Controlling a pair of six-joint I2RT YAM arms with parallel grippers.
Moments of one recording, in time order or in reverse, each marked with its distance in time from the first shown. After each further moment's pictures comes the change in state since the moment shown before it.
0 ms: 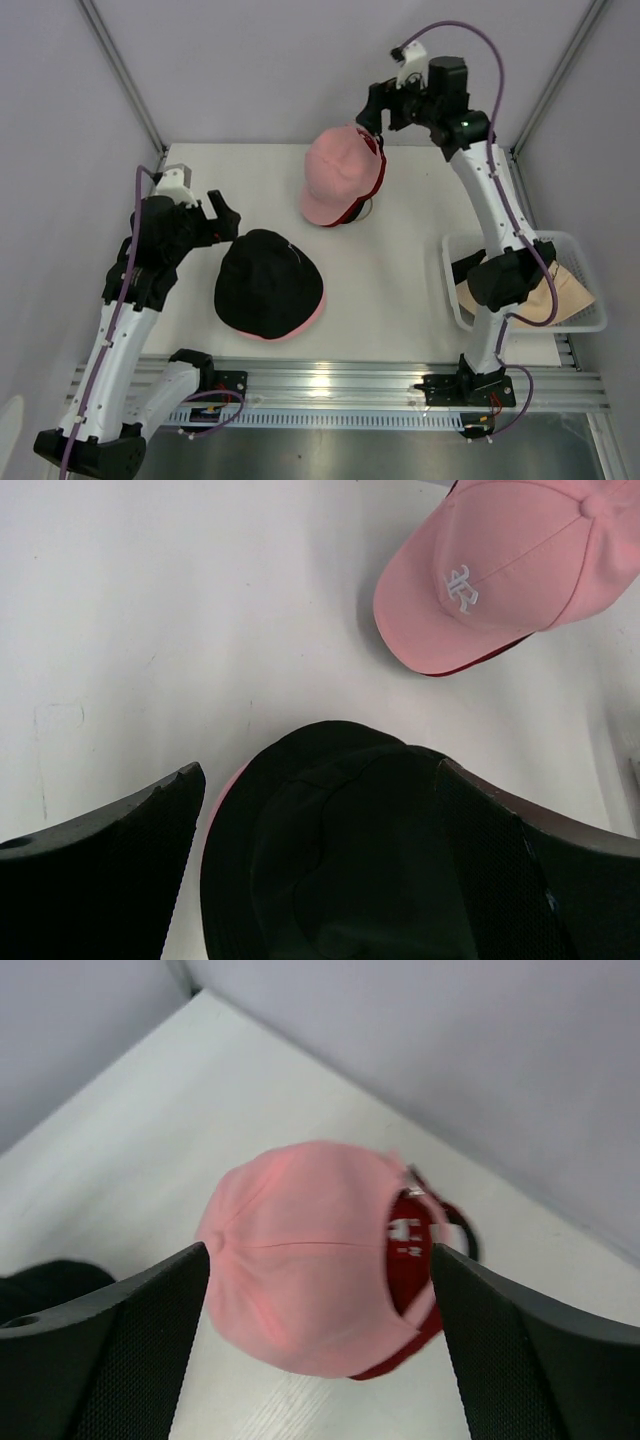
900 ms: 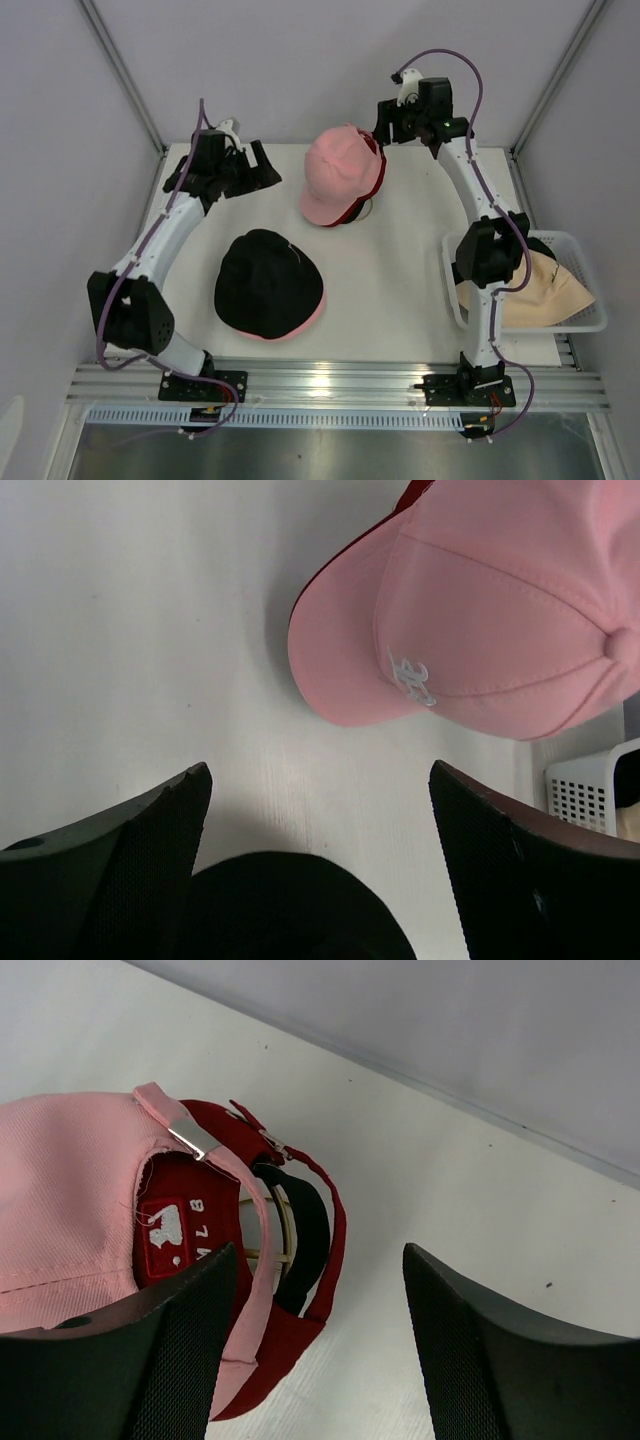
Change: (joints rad) left arm 0.004 0.669 0.336 0.134 0.224 -0.131; right arm -0.126 0.199 0.000 0.062 0.112 0.011
